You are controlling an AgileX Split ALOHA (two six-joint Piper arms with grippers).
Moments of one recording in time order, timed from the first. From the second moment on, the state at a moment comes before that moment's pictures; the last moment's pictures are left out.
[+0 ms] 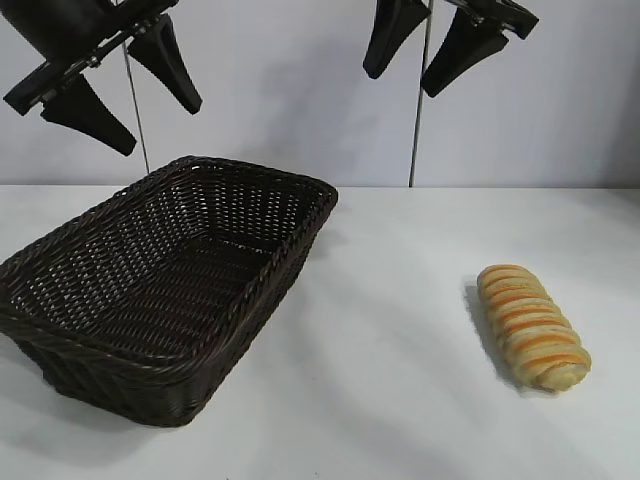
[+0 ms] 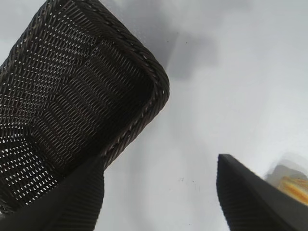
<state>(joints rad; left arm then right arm) -0.18 1.92 -1.61 -0.61 1.07 0.14 0.25 2.00 -1.97 0.35 1.24 -0.17</state>
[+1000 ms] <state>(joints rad) -0.18 1.92 -1.60 -0.58 1.20 0.14 0.25 2.00 -1.97 0.34 1.24 -0.17</state>
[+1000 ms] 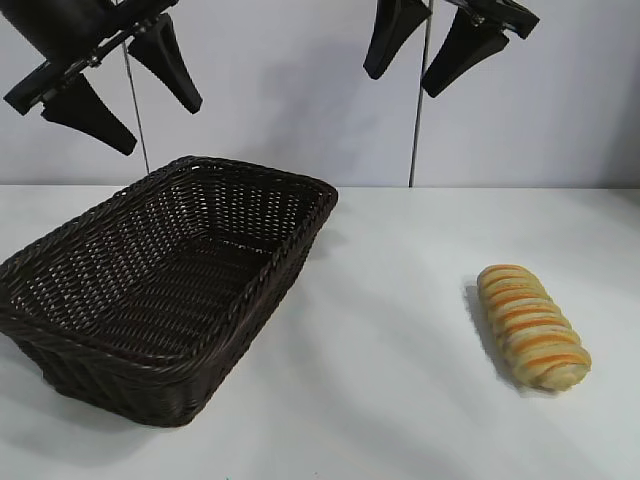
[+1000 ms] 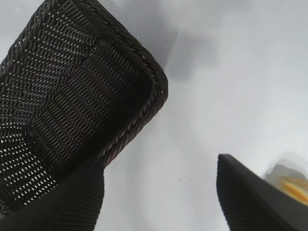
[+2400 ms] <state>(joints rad) -0.18 1.26 -0.69 -0.56 0.68 -0.64 0.25 2.00 -1.97 0.34 1.24 -0.17</state>
